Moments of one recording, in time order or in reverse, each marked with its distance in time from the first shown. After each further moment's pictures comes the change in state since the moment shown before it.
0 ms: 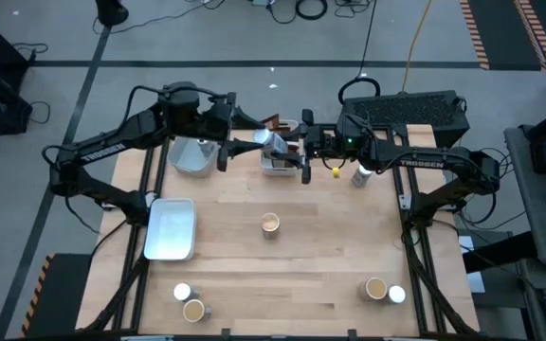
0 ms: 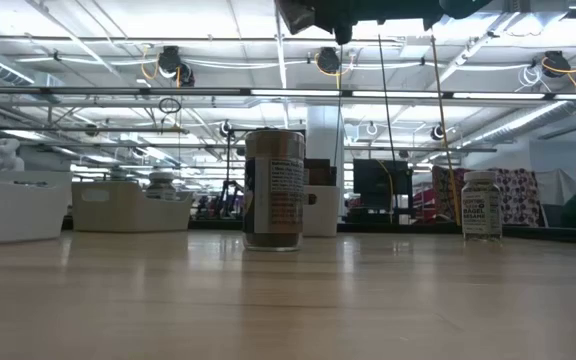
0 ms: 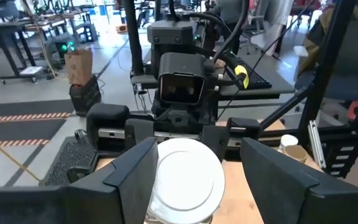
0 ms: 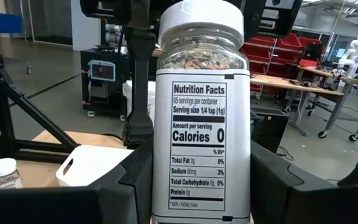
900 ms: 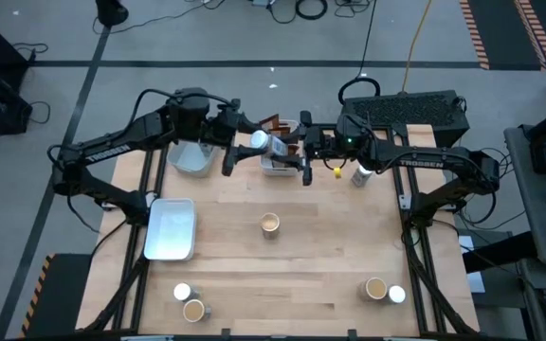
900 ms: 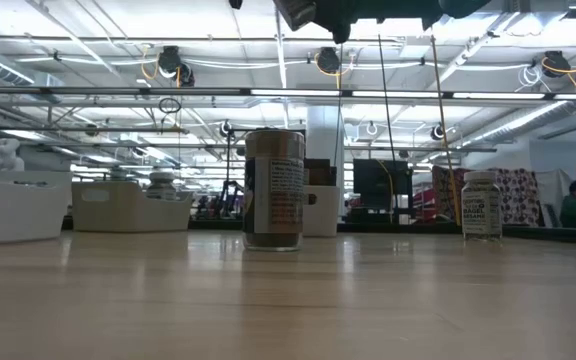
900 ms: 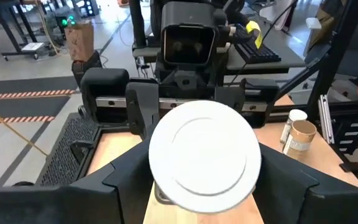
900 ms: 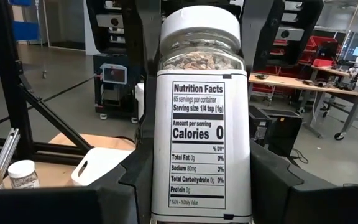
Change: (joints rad) left arm -0.006 0.000 -0.005 -0.070 -0.061 0.037; right arm 0.005 0.002 0.003 -0.003 -0.048 0.022
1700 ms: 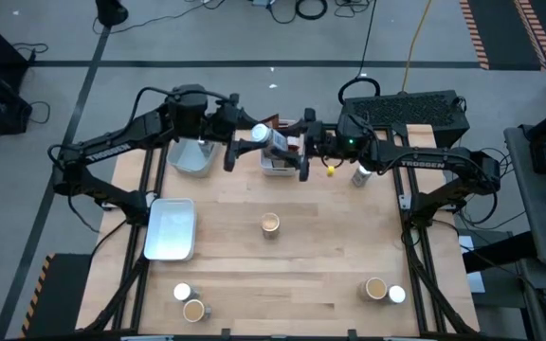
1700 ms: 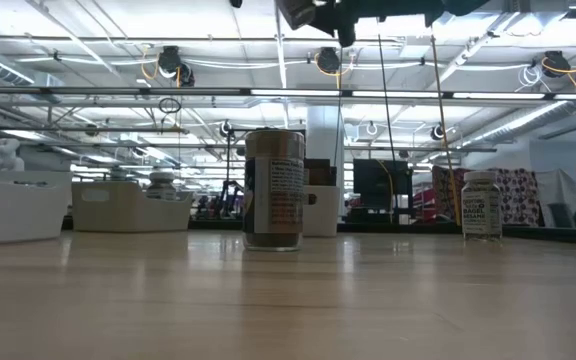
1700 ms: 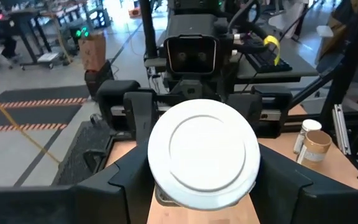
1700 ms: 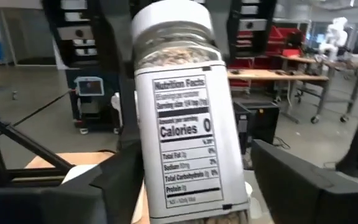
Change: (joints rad) left arm 0.004 0.000 0.005 0.047 -0.019 -0.007; right arm -0.003 -0.004 0.002 0.003 0.140 0.102
